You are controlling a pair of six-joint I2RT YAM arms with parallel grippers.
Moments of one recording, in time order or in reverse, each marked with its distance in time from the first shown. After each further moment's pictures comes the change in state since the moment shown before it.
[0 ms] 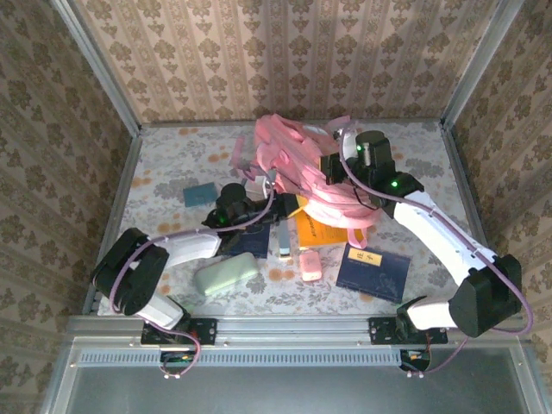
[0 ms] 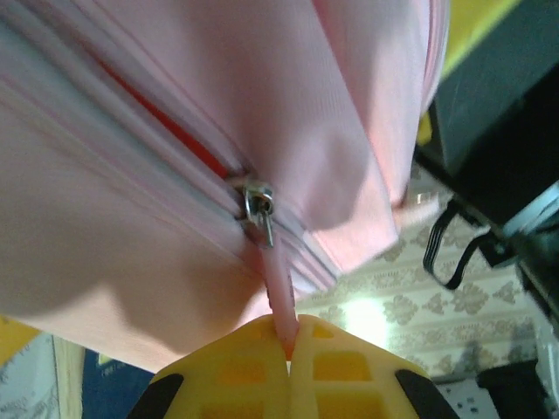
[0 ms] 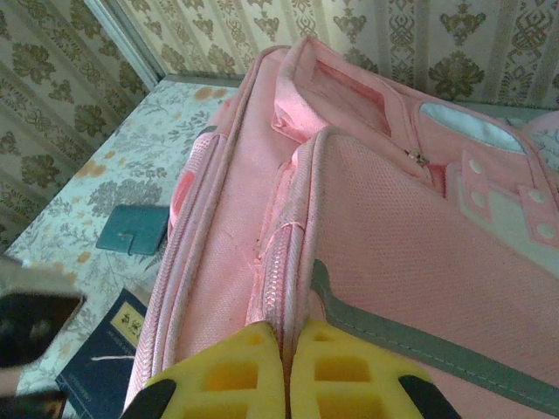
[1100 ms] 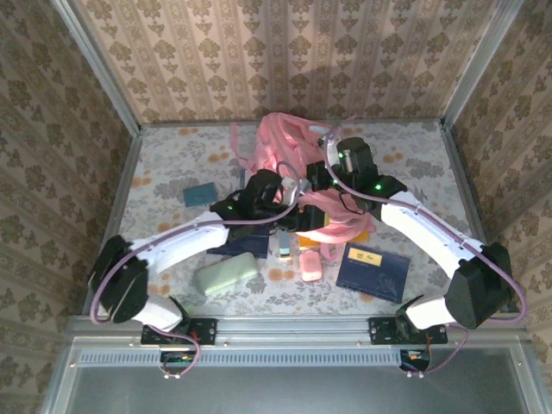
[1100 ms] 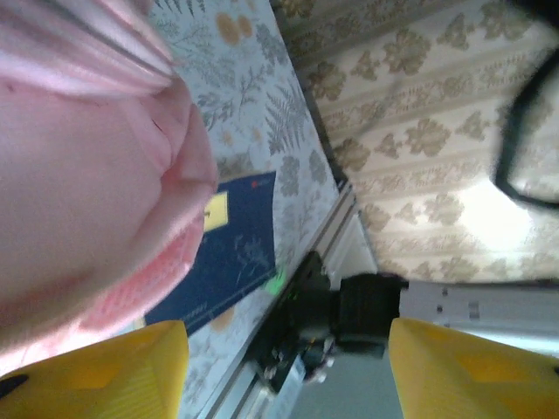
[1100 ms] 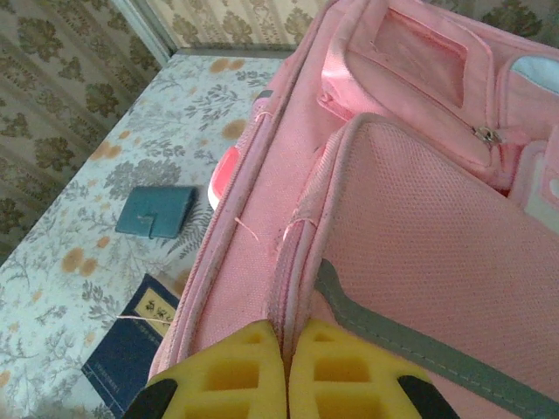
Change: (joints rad) left arm -0.148 -0.085 0.368 -0.934 -0.034 0.483; right arm 0.089 0.053 -0.009 0.024 0.033 0.078
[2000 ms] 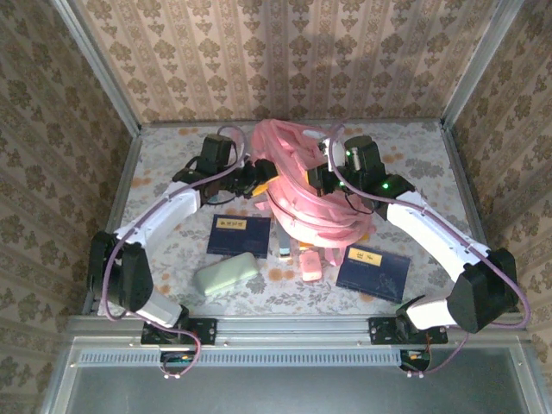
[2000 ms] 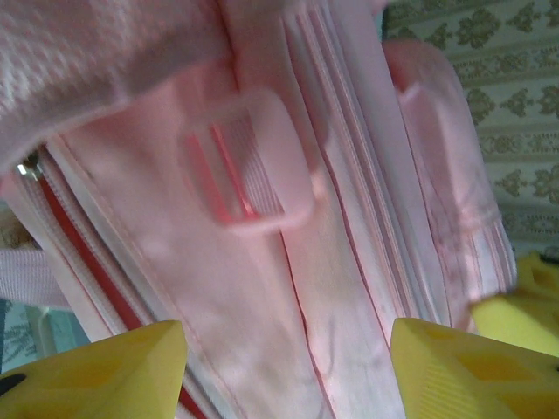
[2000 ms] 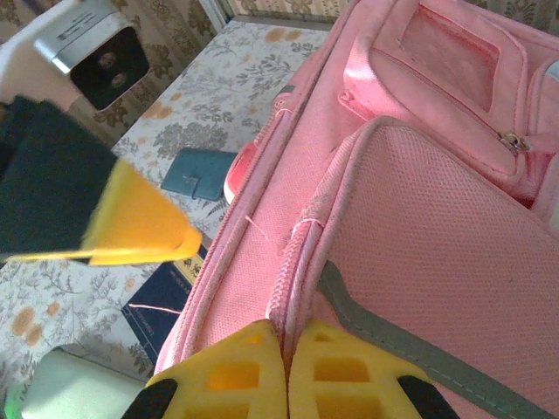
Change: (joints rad) left arm 0.418 0.093 0.158 -0.229 -0.016 -0.099; right arm -0.036 -0.029 0.000 -0.056 -0.180 -0.098
